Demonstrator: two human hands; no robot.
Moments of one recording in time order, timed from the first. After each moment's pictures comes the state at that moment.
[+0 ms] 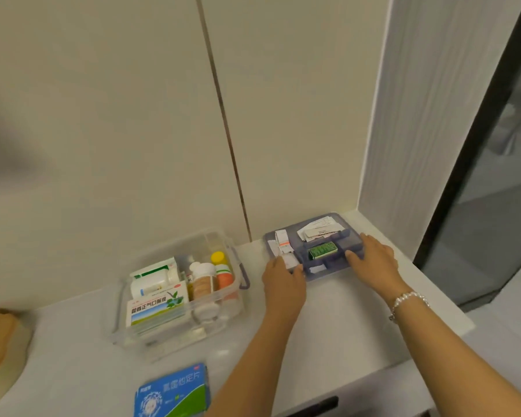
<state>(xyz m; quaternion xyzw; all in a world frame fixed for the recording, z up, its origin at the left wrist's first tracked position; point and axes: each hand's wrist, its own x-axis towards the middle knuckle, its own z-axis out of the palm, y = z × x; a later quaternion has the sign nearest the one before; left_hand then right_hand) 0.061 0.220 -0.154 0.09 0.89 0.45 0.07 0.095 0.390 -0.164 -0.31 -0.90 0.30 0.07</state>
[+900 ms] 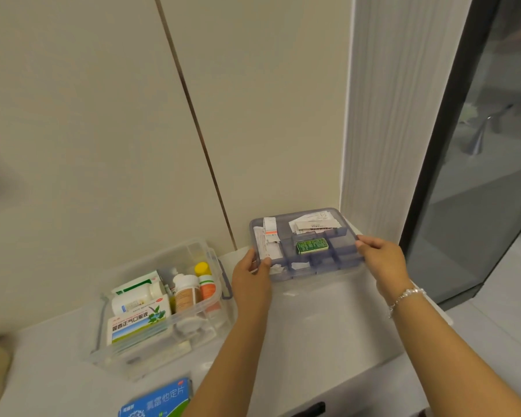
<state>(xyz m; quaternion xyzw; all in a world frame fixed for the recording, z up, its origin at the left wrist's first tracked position) 0.055 0.213 -0.137 0.02 0.77 0.64 0.02 0.111 0.414 -0.145 -0.39 -0.67 0.59 0.23</state>
